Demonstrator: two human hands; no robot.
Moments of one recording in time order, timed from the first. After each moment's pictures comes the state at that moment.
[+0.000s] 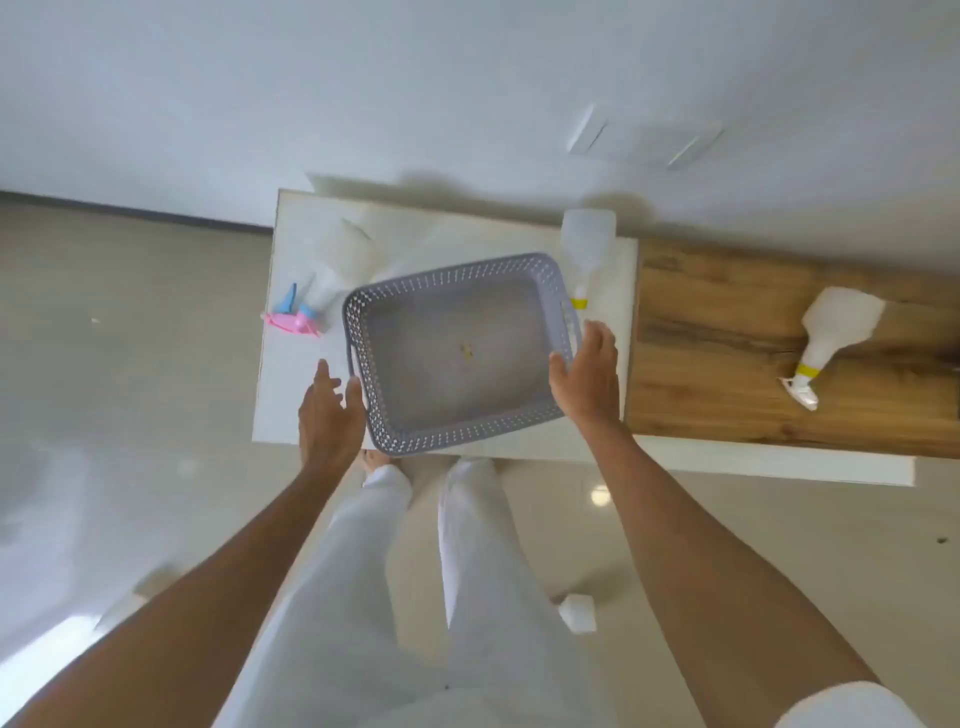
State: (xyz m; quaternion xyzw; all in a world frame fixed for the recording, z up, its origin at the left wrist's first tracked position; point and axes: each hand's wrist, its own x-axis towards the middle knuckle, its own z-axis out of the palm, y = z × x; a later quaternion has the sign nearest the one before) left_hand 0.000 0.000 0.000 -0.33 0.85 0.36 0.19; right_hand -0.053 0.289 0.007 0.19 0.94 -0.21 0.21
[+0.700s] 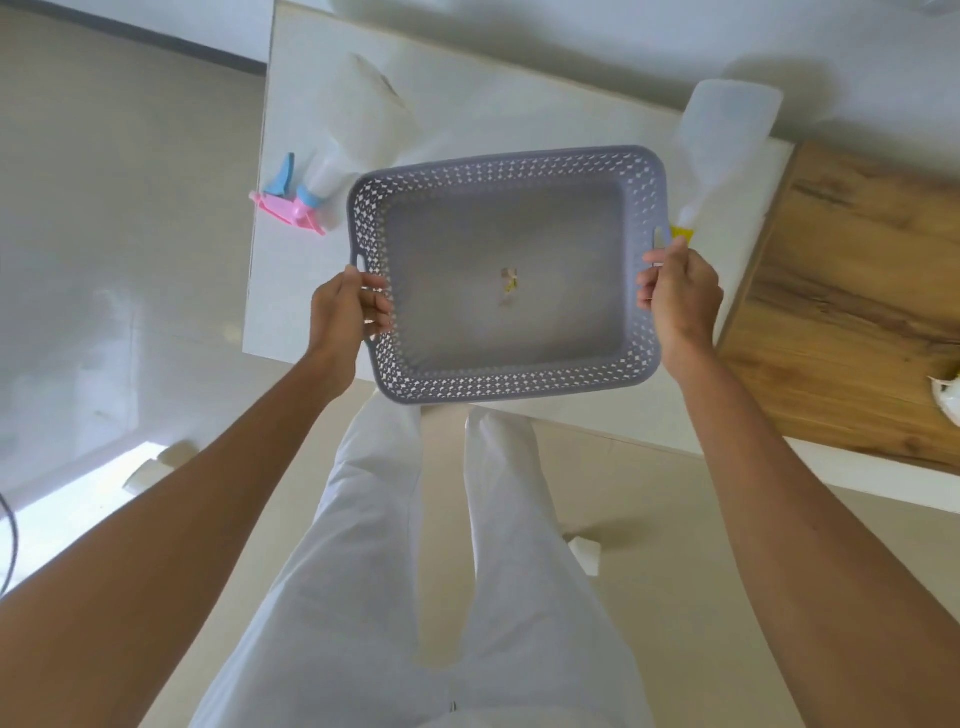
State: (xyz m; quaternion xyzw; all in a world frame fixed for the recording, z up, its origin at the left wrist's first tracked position) left_hand -0.037 0.000 -0.077 -0.48 0.61 0.60 0.18; right_hand -0.110 0.319 -0.089 0.37 0.81 -0.44 0.15
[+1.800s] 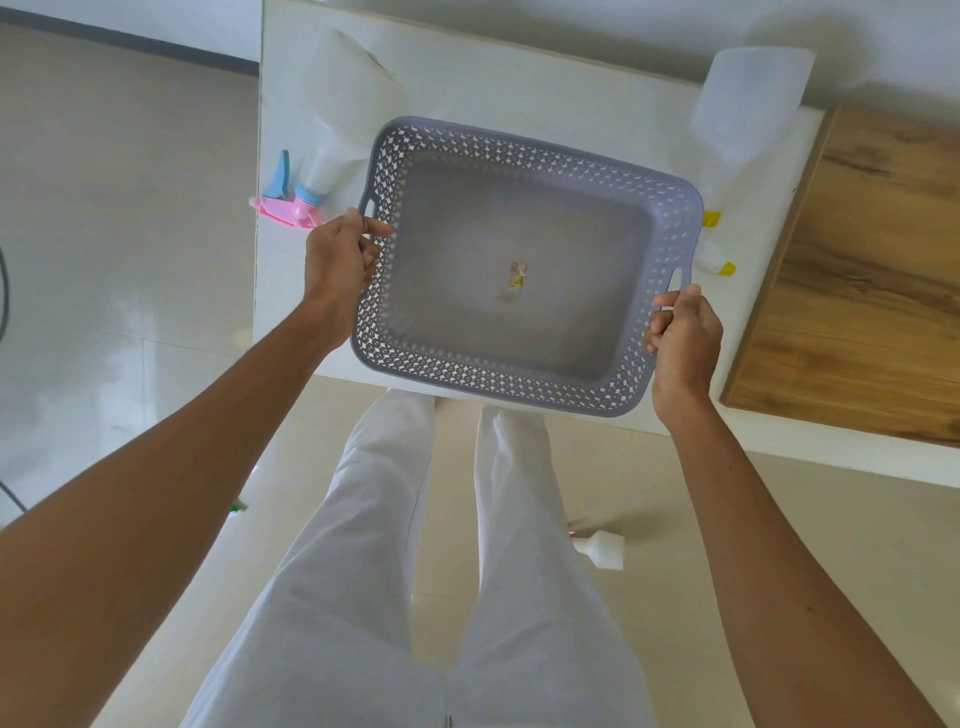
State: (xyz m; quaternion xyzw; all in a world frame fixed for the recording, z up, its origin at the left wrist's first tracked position) left_hand -0.090 -0.017 -0.082 -0.42 0.69 0.56 0.19; right_hand -0.052 0.302 -0.083 0.46 0.72 -0.50 0.14
